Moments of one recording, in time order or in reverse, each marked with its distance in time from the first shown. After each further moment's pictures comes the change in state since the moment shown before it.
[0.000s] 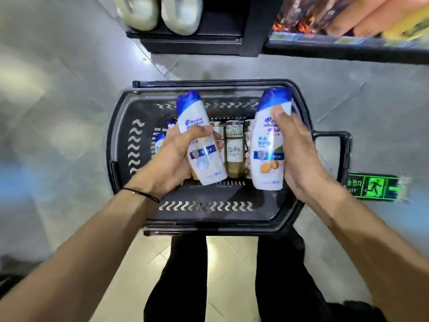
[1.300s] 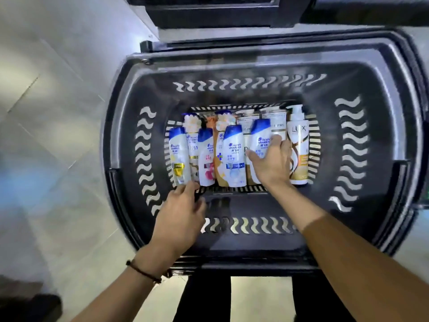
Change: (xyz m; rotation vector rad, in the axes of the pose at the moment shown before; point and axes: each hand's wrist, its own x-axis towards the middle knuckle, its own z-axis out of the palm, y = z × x) left_hand -0.001 -0.119 -0.141 1.408 0.270 -0.100; right_hand 0.133 0.220 0.072 -1.017 0.301 0.047
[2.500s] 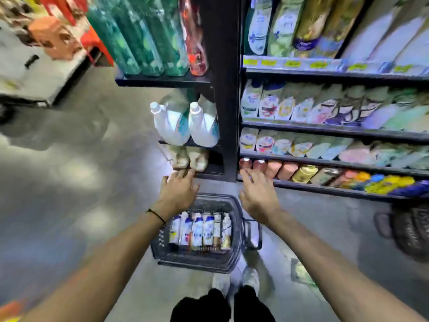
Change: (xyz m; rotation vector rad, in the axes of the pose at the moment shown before) left_hand -0.366 0.364 -0.295 0.339 0.528 0.189; right_hand -0.300 -0.084 -0.622 -0.481 0.187 -0.869
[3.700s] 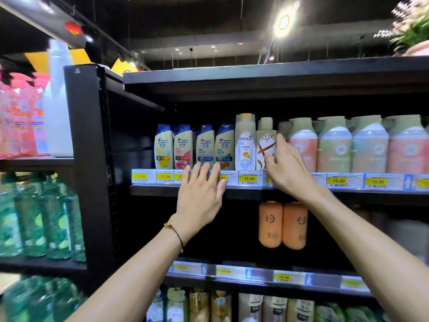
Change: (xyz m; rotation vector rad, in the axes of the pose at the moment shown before) left_hand 0.135 0.434 -0.544 0.168 1.164 0.289; right_hand 0.081 0.219 -0.703 0.169 0.997 -0.062
